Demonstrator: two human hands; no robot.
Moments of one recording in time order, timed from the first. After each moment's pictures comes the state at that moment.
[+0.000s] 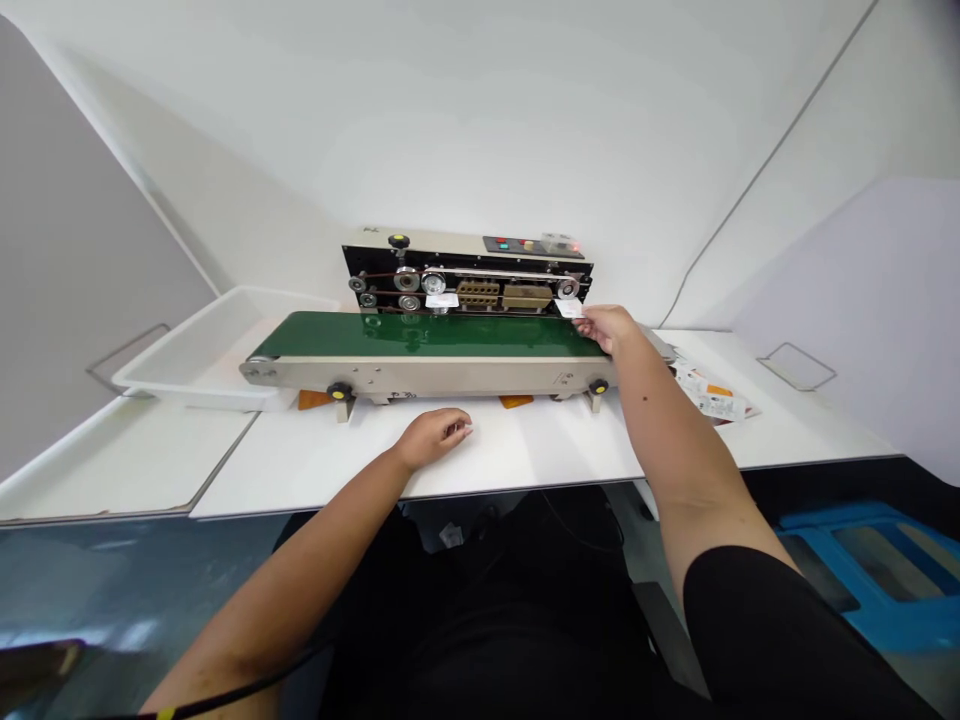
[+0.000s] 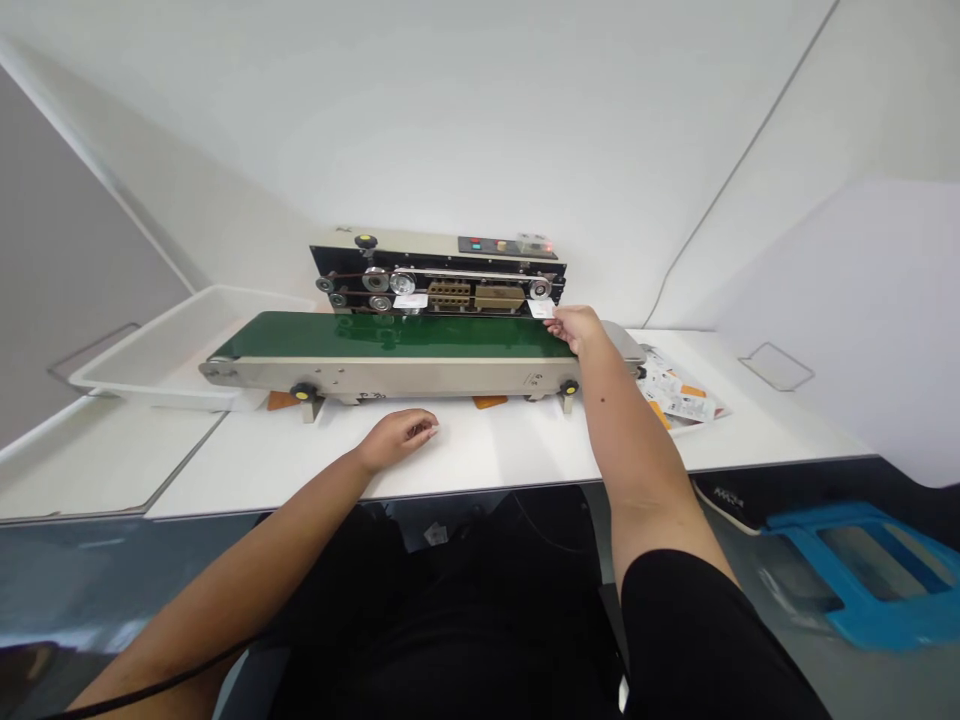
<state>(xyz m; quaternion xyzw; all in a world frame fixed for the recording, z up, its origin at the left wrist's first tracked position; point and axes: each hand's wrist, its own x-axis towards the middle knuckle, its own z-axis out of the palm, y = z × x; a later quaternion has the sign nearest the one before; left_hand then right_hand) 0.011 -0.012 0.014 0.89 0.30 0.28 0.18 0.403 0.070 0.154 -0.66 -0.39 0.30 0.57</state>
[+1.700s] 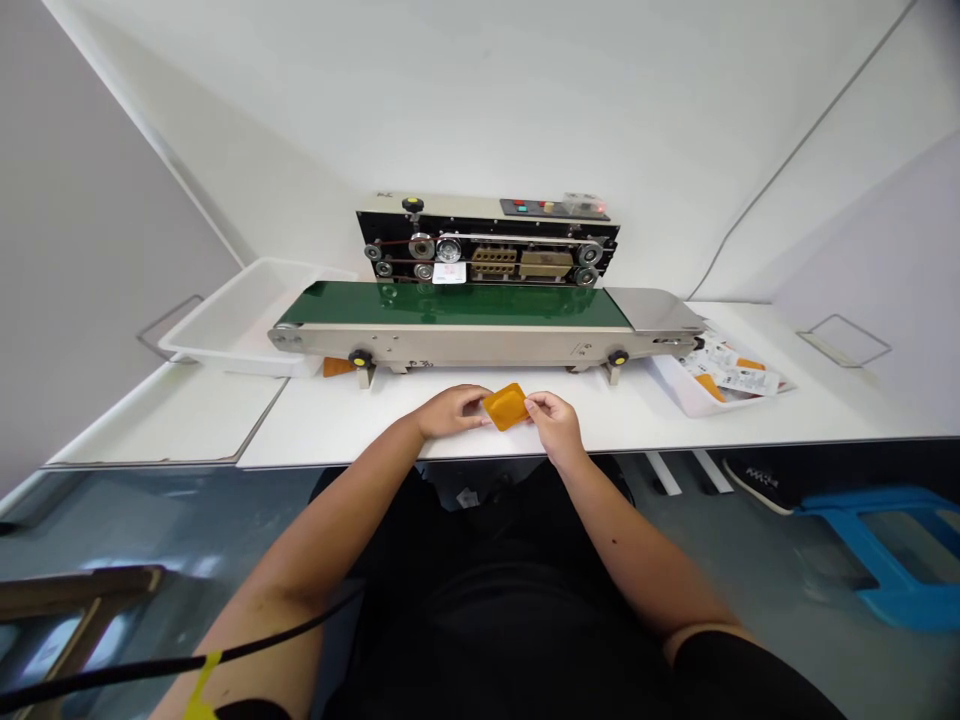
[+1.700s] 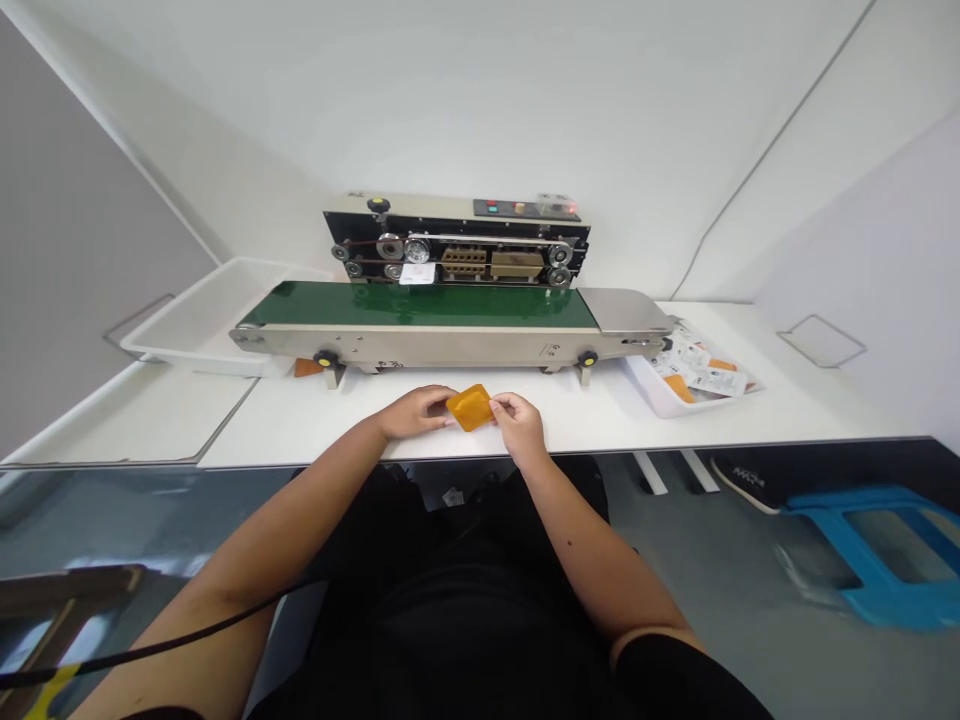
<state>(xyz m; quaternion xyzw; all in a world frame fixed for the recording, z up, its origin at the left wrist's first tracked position) 0.011 -0.018 0.020 0.90 0.21 0.22 0.32 0.248 -0.103 -0.015 -0.55 -0.50 0.35 0.57</state>
